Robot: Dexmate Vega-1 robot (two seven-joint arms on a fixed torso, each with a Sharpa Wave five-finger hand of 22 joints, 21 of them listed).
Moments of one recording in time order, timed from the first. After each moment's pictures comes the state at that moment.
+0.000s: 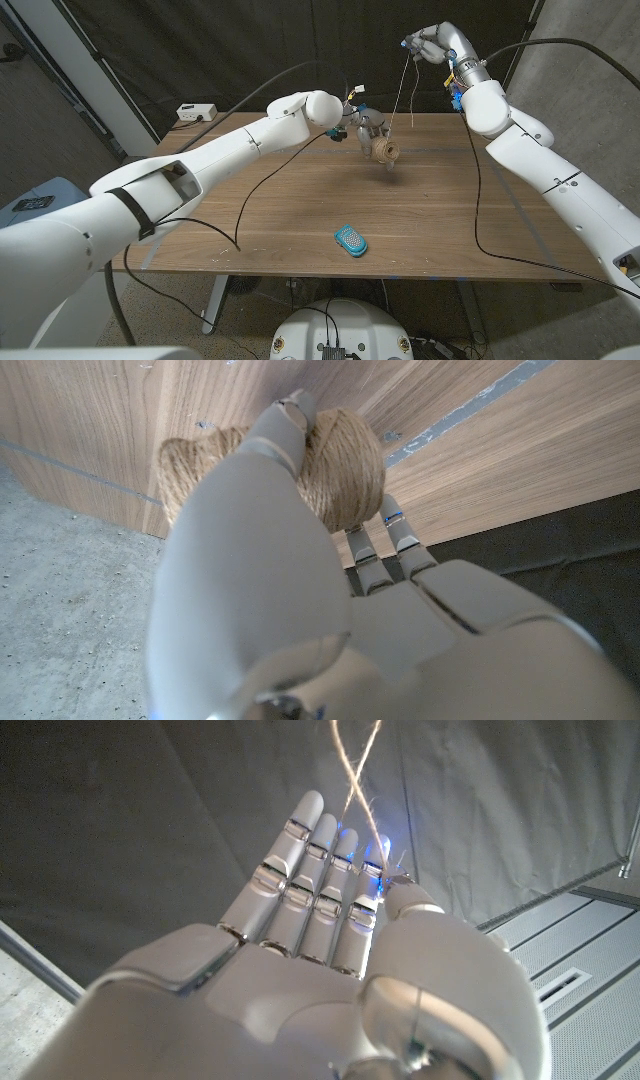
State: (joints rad) left arm 0.11 0.40 1.03 -1.46 0.31 0.19 -0.53; left_hand 1.56 0.01 0.28 -0.17 0.45 0.48 -0.03 0.74 0.36 0.28 -0.10 0.88 0.87 0.30 -0.01 0.72 0.56 0.13 0.14 0.62 0.22; right arm -0.64 -0.75 -0.39 -1.85 -0.12 -0.16 -0.25; right_hand 0.80 0.18 0.43 -0.10 0.18 0.92 -0.08 0.23 0.21 0.86 -0.07 0.21 0.22 0.80 -0.09 0.33 0.28 0.89 -0.12 0.35 0.19
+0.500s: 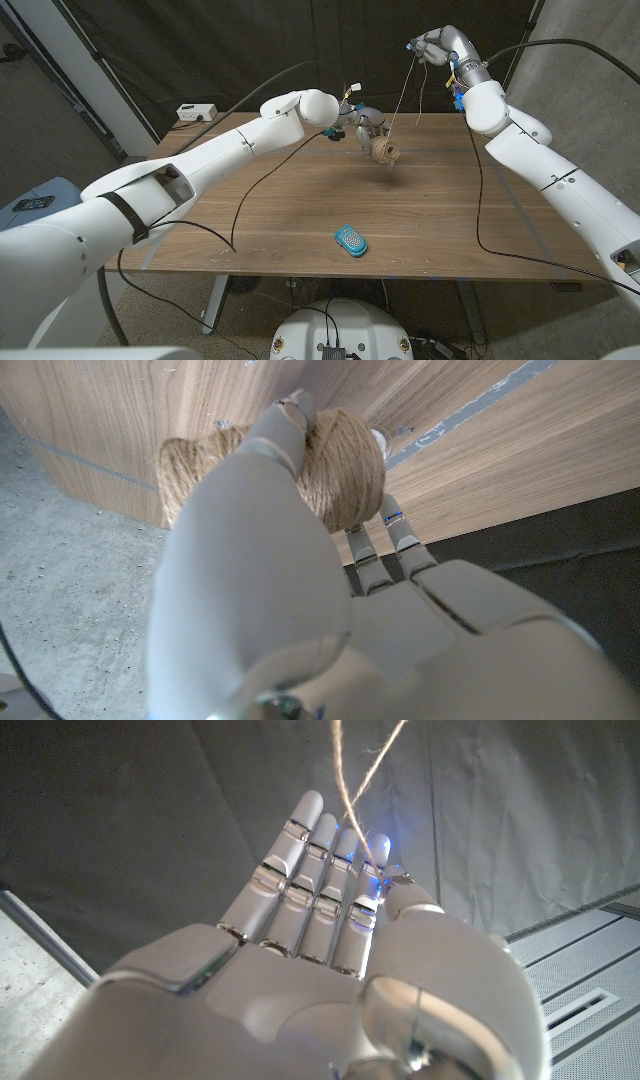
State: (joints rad) left arm 0.13 0.43 1.00 -1.51 0.29 0.15 -0.54; left_hand 1.56 0.01 0.28 -0.17 0.45 0.48 -0.03 0.74 0.36 0.28 -0.10 0.88 0.87 0.30 -0.01 0.72 0.56 0.13 0.14 0.63 0.22; right arm -0.61 -0.75 -0.41 -1.81 -0.14 -0.19 -0.27; right_hand 0.80 0.18 0.43 -0.10 0.18 0.92 -0.08 0.23 0.21 0.86 -0.07 0.21 0.22 0.80 -0.09 0.33 0.28 0.89 -0.12 0.35 0.19
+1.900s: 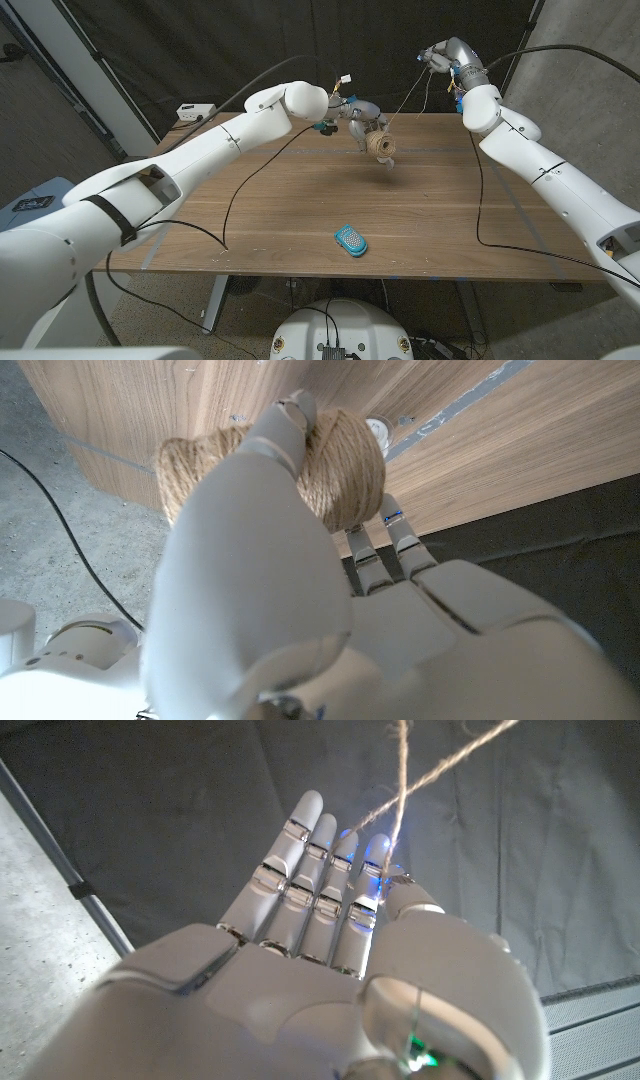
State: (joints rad) left arm 0.15 0.49 0.94 -1.56 0.25 0.09 -0.59; left_hand 1.56 0.01 0.28 -0.17 0.46 0.48 -0.03 0.74 0.36 0.28 -0.10 0.88 0.87 0.30 -0.01 0.72 0.56 0.13 0.14 0.63 0.21; right arm -0.53 -0.73 -0.48 -1.67 -0.16 -0.28 -0.30; right_hand 0.80 0.18 0.43 -0.10 0.18 0.93 -0.08 0.23 0.21 0.86 -0.07 0.21 0.22 0.80 -0.09 0.33 0.29 0.88 -0.11 0.35 0.19
